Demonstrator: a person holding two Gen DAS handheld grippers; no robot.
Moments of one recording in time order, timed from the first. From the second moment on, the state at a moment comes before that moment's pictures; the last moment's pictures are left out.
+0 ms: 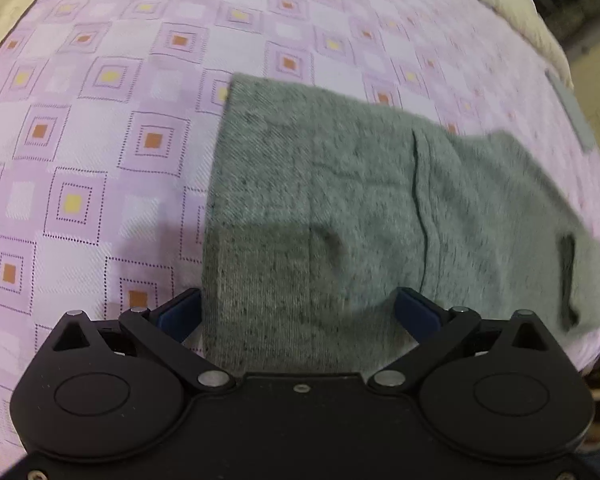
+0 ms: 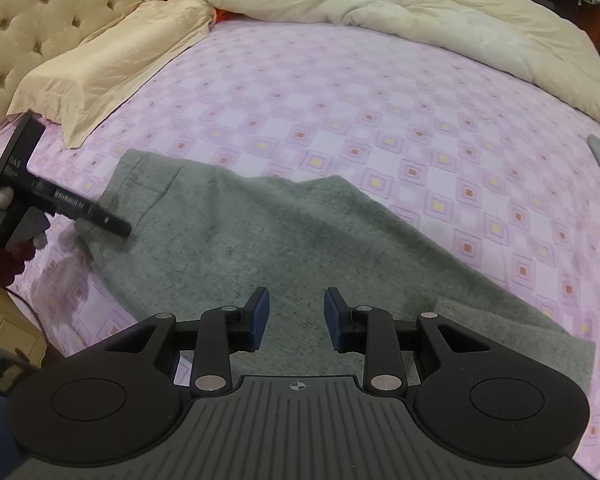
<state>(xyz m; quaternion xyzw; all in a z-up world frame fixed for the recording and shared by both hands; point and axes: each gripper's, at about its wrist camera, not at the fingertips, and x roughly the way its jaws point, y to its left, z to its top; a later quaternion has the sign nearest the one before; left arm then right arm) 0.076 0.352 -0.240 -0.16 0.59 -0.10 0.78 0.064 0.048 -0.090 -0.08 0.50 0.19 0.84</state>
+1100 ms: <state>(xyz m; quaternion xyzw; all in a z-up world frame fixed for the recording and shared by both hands) 0.080 0.331 -0.159 -0.19 0.57 -0.03 0.80 0.074 0.018 -0.135 -0.05 0.56 0.11 0.82</state>
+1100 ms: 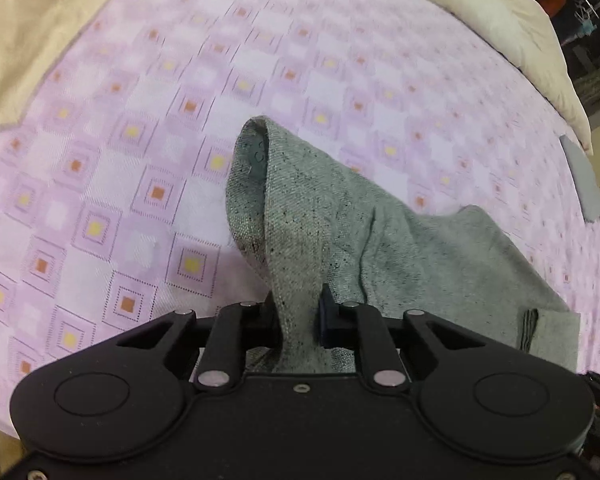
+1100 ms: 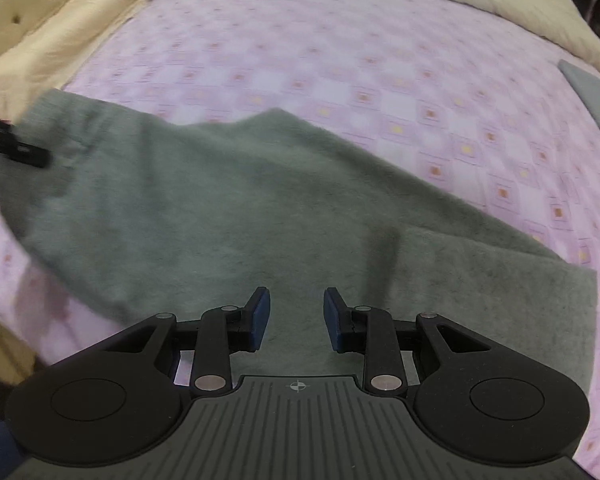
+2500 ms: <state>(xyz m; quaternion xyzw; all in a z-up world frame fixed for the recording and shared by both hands) 0.045 0.091 0.000 -0.02 0.49 -0.01 0.87 0.011 -0.117 -0.127 0.09 0.51 0.21 0.83</state>
